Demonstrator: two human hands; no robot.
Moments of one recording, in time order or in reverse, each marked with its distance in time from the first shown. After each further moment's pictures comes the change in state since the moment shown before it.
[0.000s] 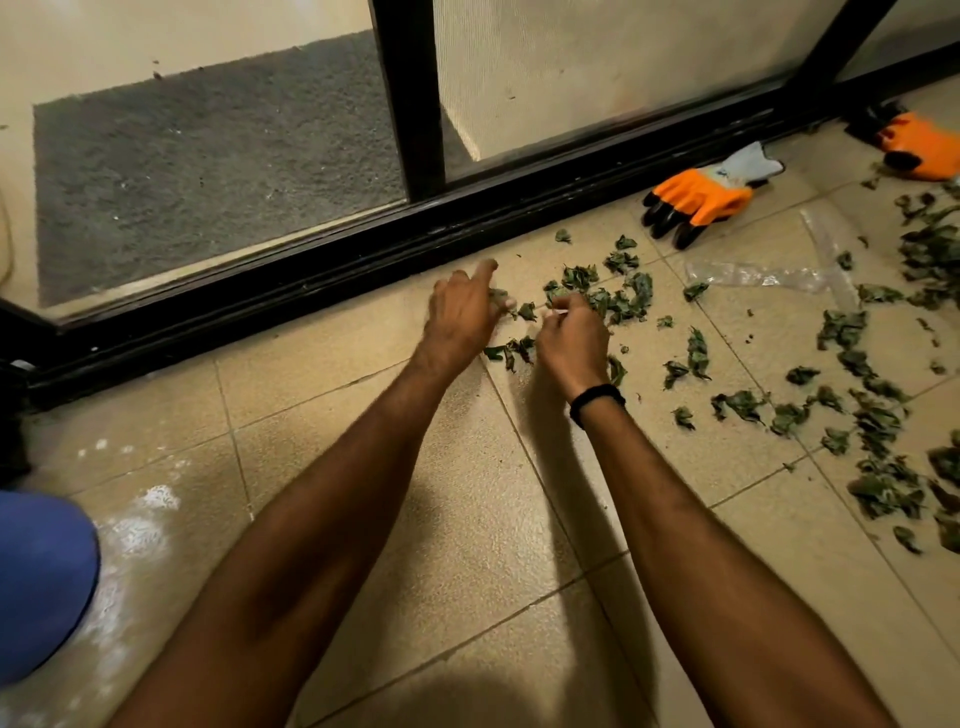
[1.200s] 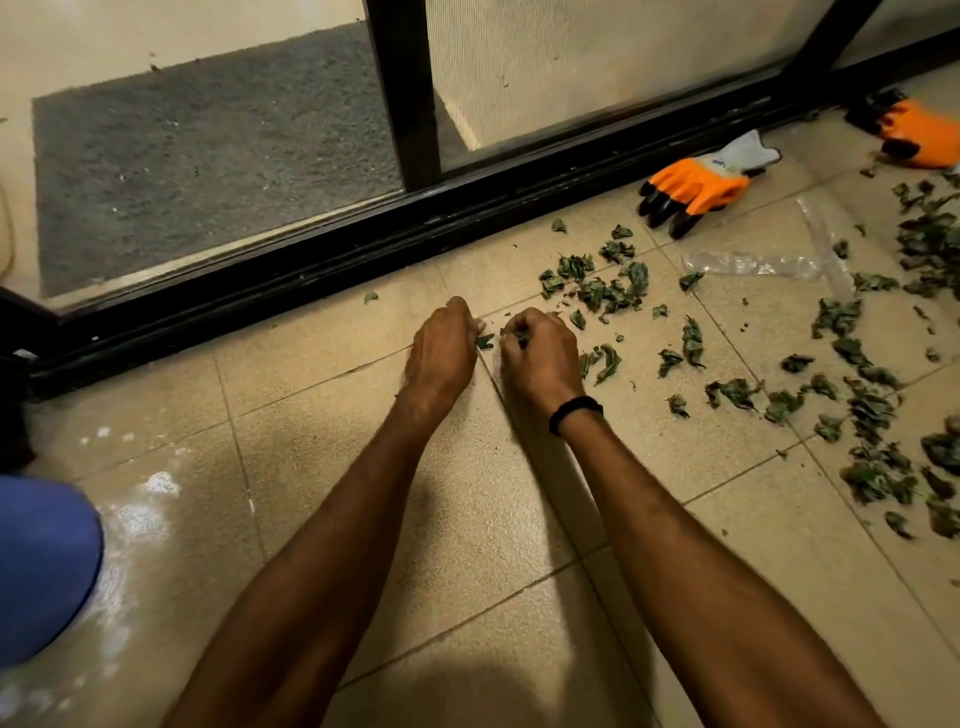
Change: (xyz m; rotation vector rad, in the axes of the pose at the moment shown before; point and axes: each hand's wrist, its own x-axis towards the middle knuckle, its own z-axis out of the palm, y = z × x) left_hand -0.059 -0.014 0.008 -0.047 0.156 -0.005; right_hand -0.024 0.017 0.019 -0.132 -0.120 -0.215
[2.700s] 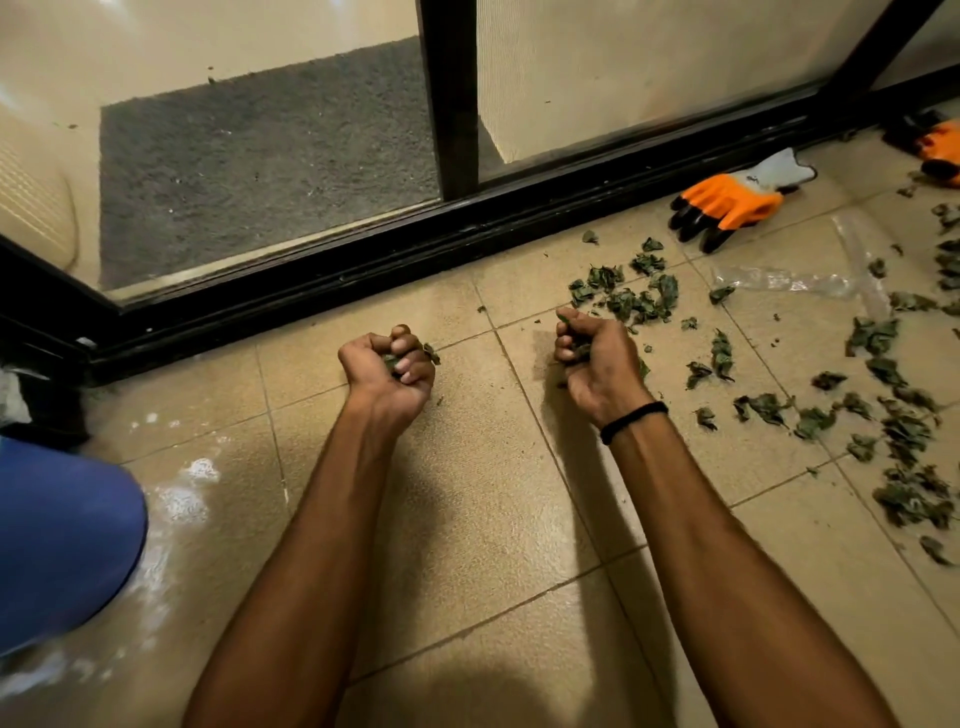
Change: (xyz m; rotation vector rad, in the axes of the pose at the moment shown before) left_hand -0.028 -0.047 -0.075 -1.997 0.044 -0.946; right_hand -0.002 -0.017 -0.036 1.350 -0.093 0.624
